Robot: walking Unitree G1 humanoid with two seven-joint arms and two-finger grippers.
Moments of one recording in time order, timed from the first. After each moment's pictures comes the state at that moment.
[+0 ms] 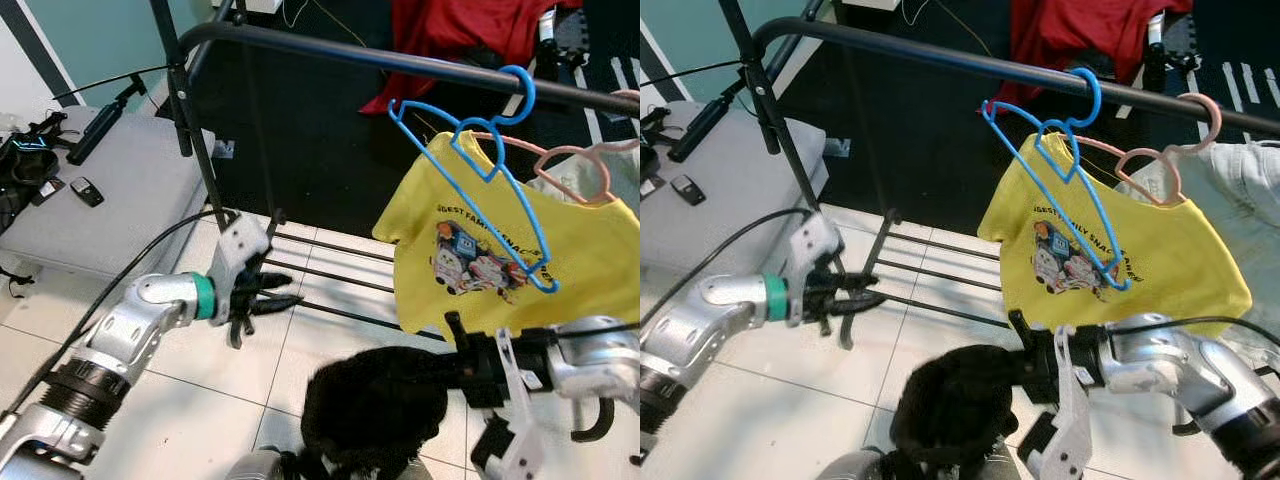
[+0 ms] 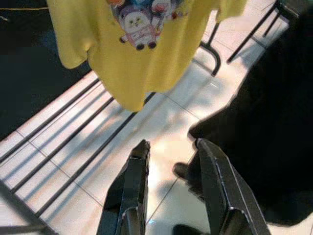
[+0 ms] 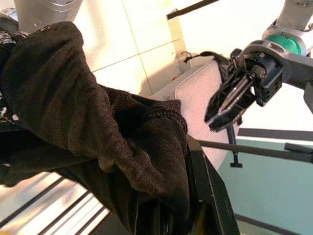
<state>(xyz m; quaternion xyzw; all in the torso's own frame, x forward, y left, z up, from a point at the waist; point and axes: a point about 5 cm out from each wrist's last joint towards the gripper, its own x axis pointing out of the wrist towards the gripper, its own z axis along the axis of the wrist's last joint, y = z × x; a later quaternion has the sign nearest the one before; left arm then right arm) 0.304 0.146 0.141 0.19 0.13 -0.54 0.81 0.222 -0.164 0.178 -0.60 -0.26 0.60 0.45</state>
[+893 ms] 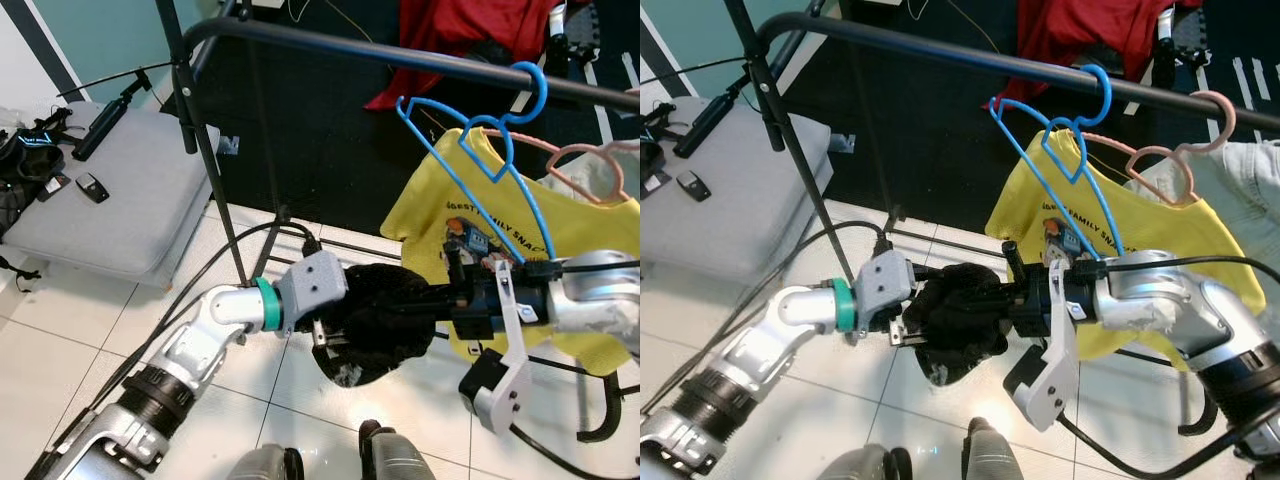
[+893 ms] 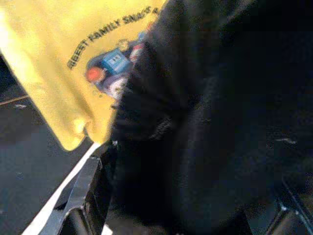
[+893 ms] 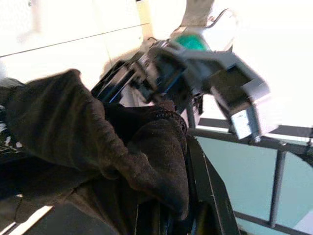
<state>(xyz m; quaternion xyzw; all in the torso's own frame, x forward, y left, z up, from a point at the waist) 0.306 0.059 0.134 0.22 -0.03 -0.57 0.79 0.248 -0.152 0.230 -0.64 -0.32 0.54 0.43</state>
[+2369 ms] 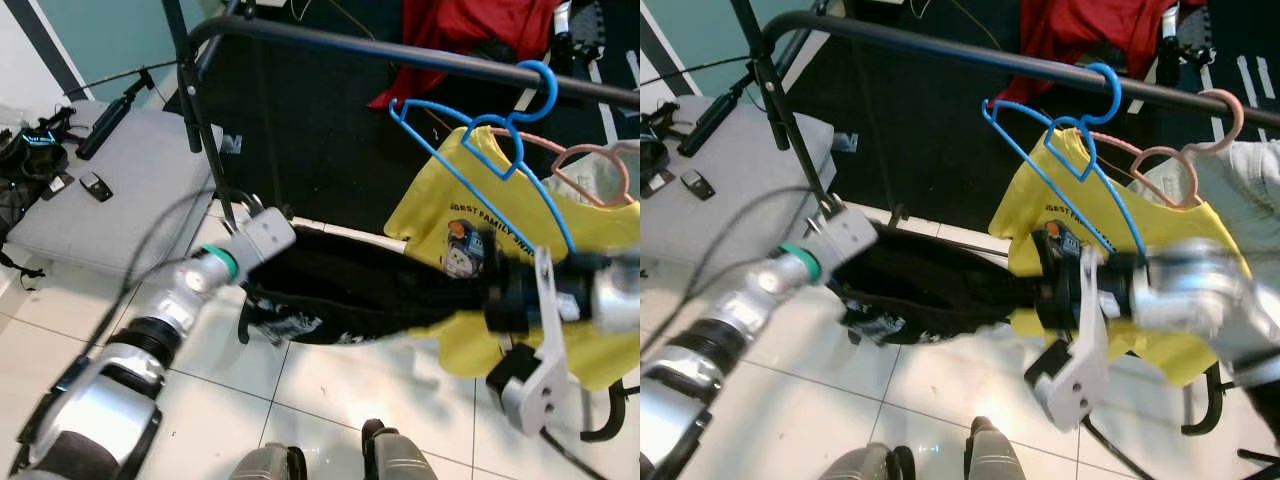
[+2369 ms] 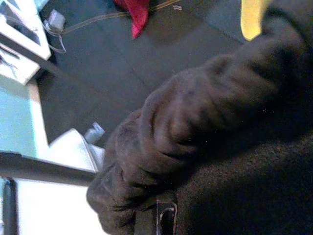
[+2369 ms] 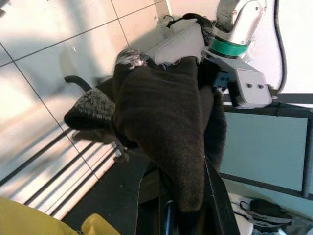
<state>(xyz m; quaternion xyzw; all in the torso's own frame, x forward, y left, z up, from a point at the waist) 0.375 0.141 0.140 0.37 -0.01 -0.24 0.90 0.233 -0.177 0.230 -0.65 -0.24 0.54 0.48</state>
